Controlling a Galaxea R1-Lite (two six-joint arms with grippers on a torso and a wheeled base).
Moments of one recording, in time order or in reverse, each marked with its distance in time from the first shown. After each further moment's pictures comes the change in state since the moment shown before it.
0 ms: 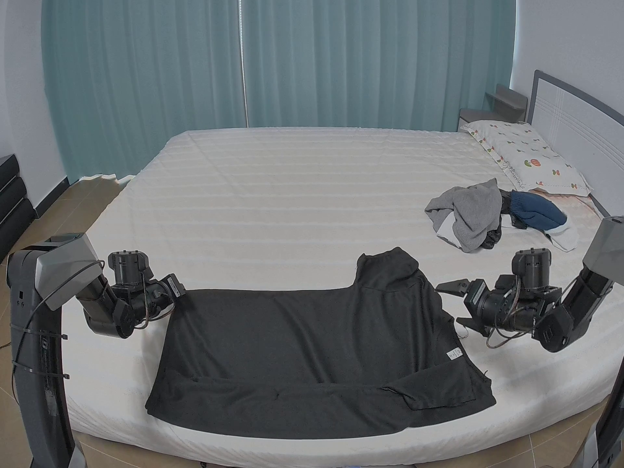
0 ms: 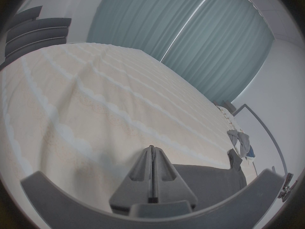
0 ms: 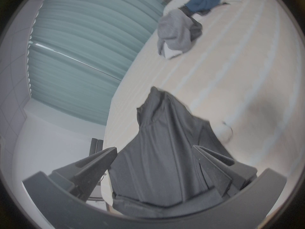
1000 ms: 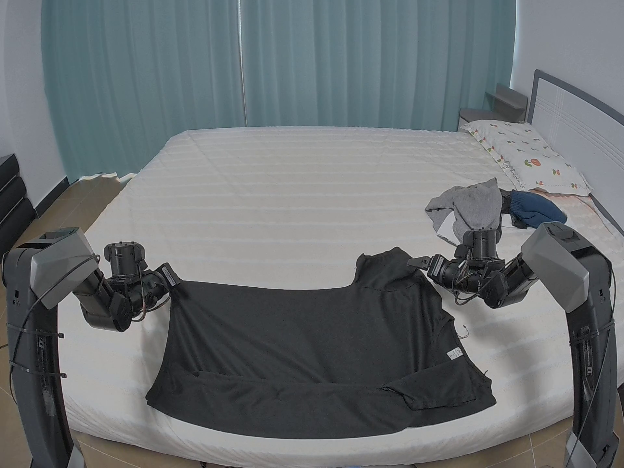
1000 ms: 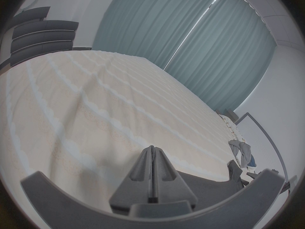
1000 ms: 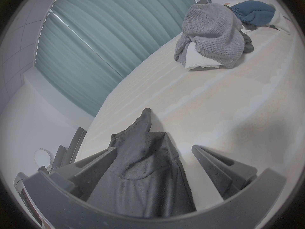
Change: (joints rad) left arm 0.009 -0.021 -0.024 -0.001 0.052 -0.027; right arm -0.040 0.492 -0.783 0.262 -0.003 -0.280
